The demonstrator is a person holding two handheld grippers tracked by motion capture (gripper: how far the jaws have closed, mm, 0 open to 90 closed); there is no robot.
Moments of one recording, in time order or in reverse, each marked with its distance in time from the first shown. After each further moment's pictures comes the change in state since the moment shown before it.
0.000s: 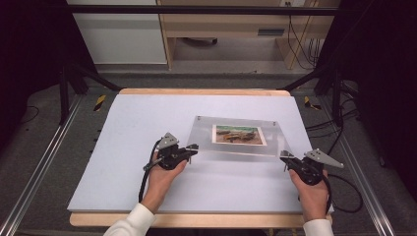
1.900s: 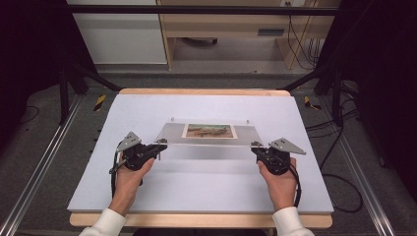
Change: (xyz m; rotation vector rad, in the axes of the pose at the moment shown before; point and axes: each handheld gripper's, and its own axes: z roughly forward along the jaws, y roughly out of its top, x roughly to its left) left arm 0.054 -0.012 -0.068 -0.120 0.071 -0.022; right arm 0.079 0.028 0.045 0.019 0.025 -0.099
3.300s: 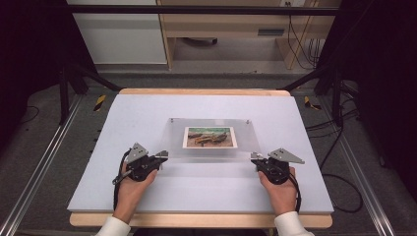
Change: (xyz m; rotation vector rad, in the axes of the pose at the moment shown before) left arm -0.017 -0.025 -0.002 0.111 0.088 0.064; right arm -0.004 -0.034 0.001 0.048 0.046 0.009
